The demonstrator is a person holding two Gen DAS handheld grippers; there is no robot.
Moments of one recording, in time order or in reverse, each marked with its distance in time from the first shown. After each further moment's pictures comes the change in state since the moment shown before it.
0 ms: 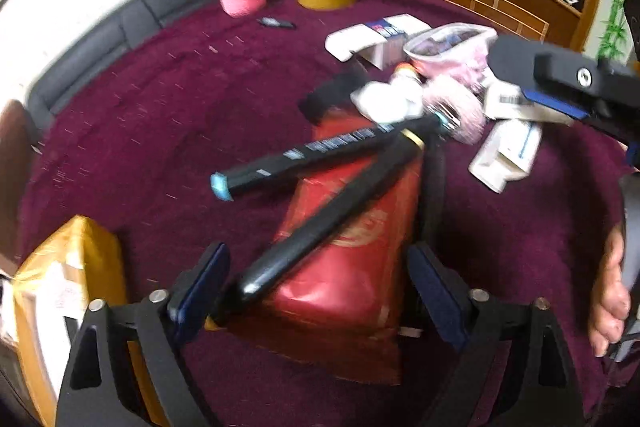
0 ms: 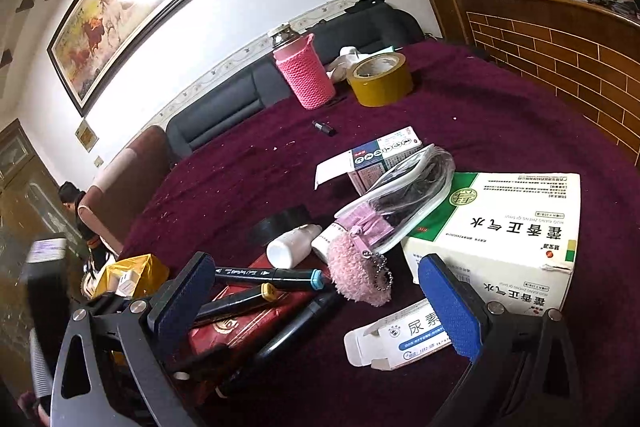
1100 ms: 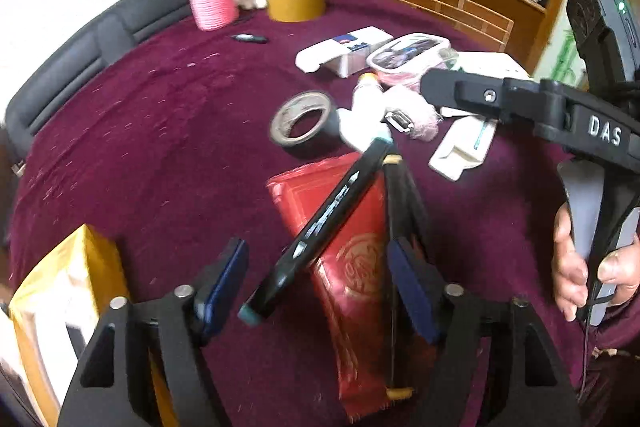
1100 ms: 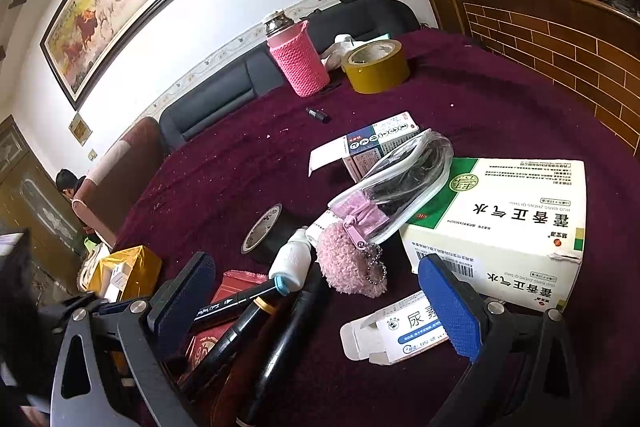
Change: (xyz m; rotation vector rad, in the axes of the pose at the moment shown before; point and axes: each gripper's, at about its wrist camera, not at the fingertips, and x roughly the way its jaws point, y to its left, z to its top) left arm -0.024 0.001 0.003 0.077 -0.041 -0.111; right arm 0.005 -0.004 -0.003 0.006 0.039 -0.021
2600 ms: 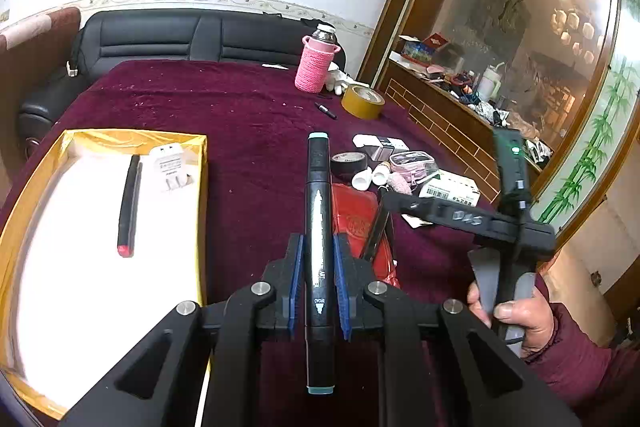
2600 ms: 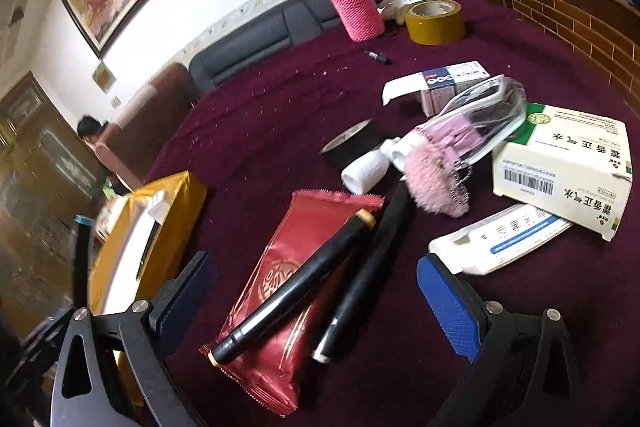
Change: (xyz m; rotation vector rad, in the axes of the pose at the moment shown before) left arm -0.143 0.025 -0.128 -0.473 -0.382 -0.008; right arm -0.003 0.058 -0.033 -0.108 0.178 0.054
